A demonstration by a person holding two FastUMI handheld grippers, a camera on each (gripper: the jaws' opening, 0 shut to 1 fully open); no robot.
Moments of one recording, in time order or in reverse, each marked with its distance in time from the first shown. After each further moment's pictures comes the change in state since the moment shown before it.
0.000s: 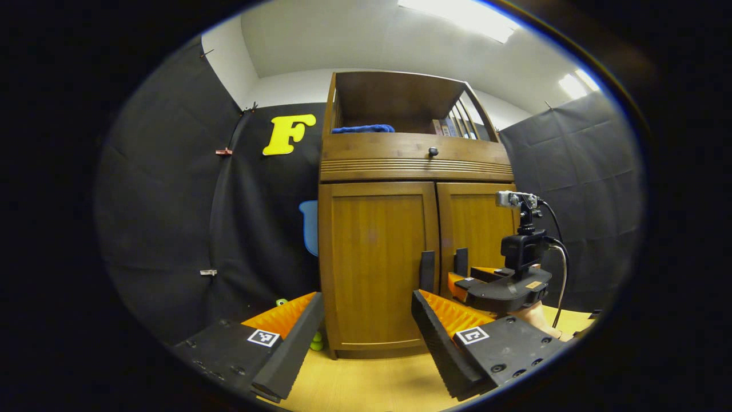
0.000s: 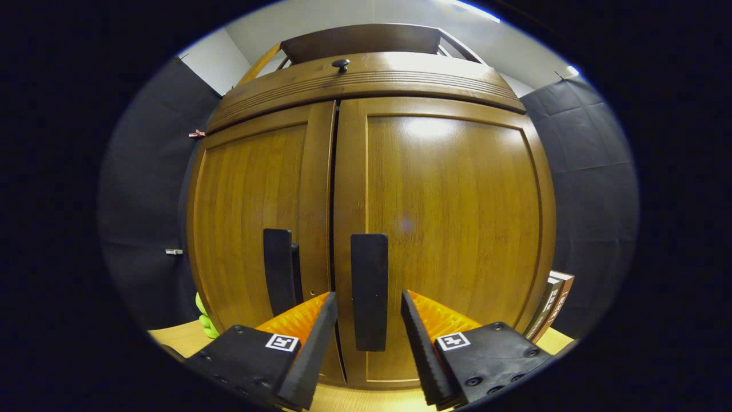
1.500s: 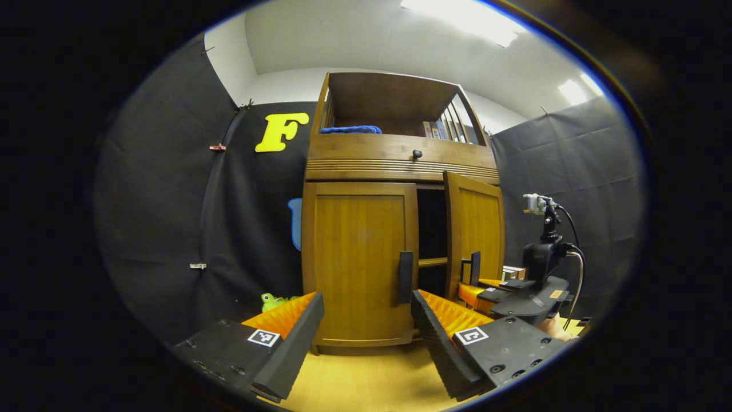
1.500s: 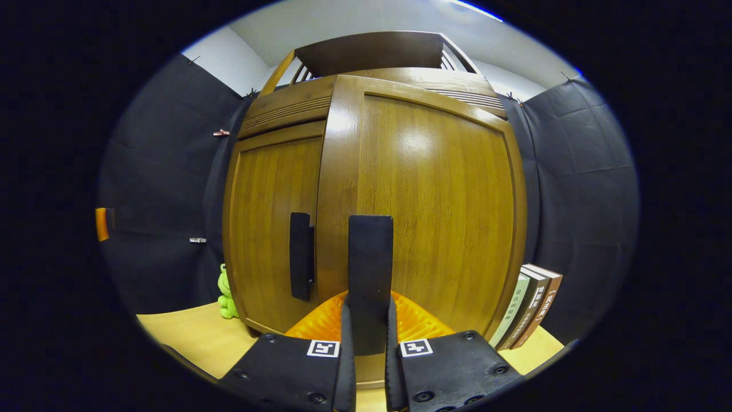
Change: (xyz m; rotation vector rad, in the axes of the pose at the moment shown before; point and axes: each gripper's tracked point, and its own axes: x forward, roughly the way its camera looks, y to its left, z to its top) left arm -0.014 -0.059 0.012 -0.035 -0.009 -0.069; right arm -0.103 -0.030 0.006 -0.018 0.009 0.119
